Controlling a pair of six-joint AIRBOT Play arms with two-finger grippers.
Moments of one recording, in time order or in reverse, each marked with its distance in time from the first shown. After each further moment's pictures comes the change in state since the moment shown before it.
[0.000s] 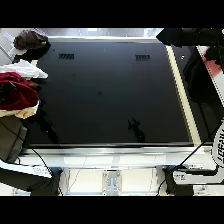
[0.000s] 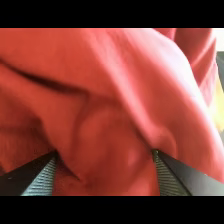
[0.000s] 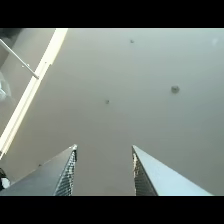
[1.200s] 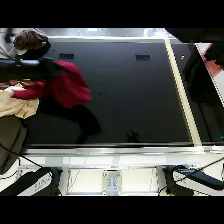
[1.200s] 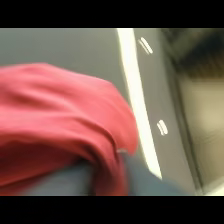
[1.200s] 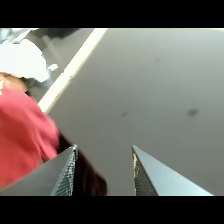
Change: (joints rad) left arm -0.604 0.533 0.000 -0.654 -0.507 0.392; right arm -0.004 0.223 0.063 0.075 0.191 -0.014
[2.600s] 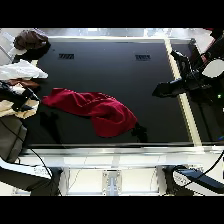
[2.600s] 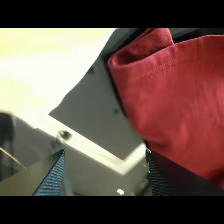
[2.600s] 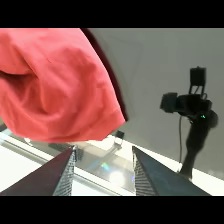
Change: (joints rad) left arm 0.540 -0.544 0.000 0.333 -0.088 -0.337; right arm 0.000 0.031 -0.674 -0.147 0.069 -0.017
